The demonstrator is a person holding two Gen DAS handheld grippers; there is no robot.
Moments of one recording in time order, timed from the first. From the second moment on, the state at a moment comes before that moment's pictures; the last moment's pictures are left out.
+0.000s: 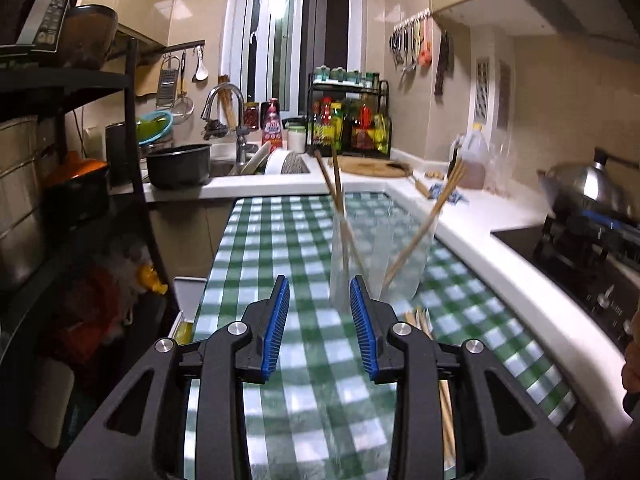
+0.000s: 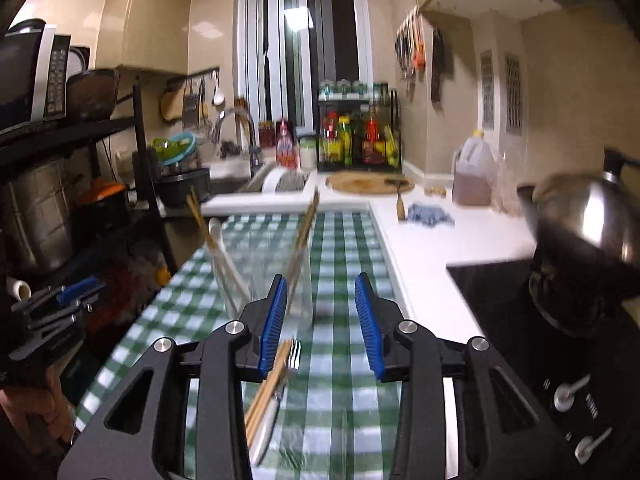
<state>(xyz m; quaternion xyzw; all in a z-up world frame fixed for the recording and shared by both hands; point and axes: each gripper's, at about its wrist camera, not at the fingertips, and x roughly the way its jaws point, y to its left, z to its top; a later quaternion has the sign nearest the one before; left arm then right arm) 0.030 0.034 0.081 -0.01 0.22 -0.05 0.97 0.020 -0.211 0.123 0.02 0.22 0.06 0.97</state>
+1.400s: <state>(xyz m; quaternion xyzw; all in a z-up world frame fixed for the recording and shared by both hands) 0.031 0.014 0.021 -0.01 0.29 -0.09 0.95 0.045 -0.152 -0.042 0.01 0.45 0.14 0.88</state>
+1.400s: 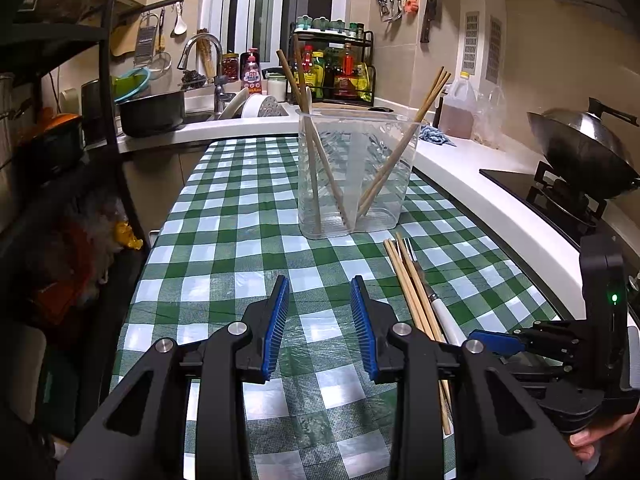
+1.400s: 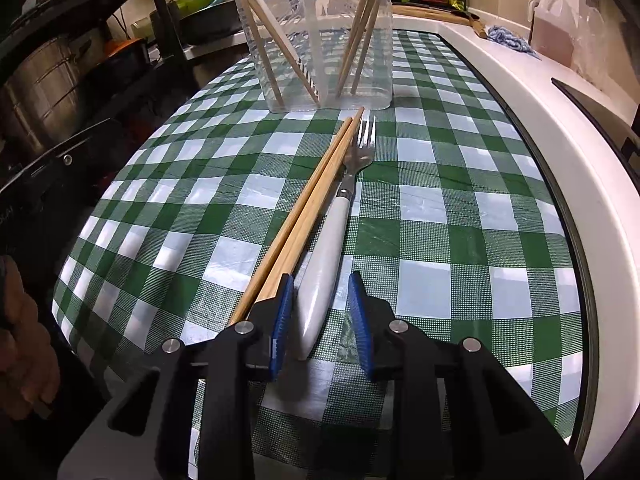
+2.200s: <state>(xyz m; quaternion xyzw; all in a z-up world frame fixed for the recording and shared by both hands) 0.035 0.012 0.010 -0.01 0.31 -0.09 0.95 0.044 -0.171 -0.039 0.00 0.45 0.08 0.89</state>
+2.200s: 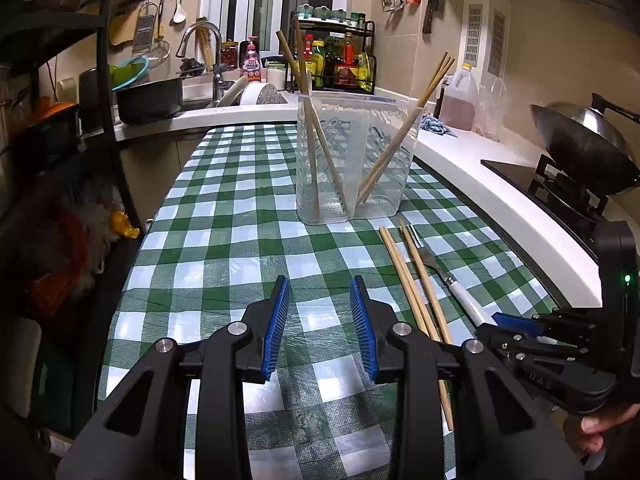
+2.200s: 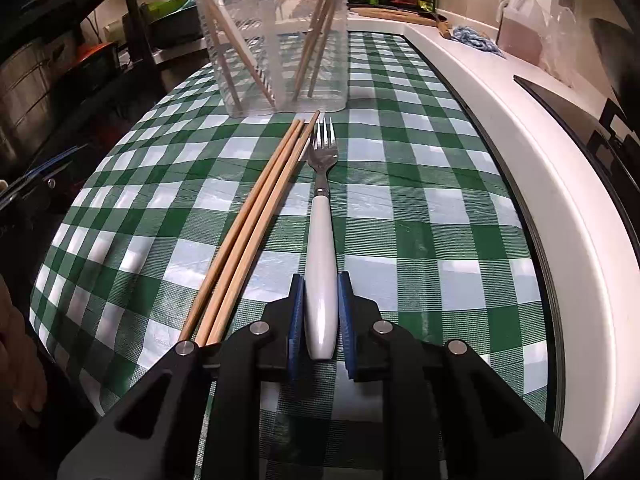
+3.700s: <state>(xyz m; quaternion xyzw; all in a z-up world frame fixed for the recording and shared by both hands) 0.032 -0.009 -0.044 0.01 0.39 -0.07 0.92 0.052 -0.191 -0.040 0.03 0.47 0.07 0.88</state>
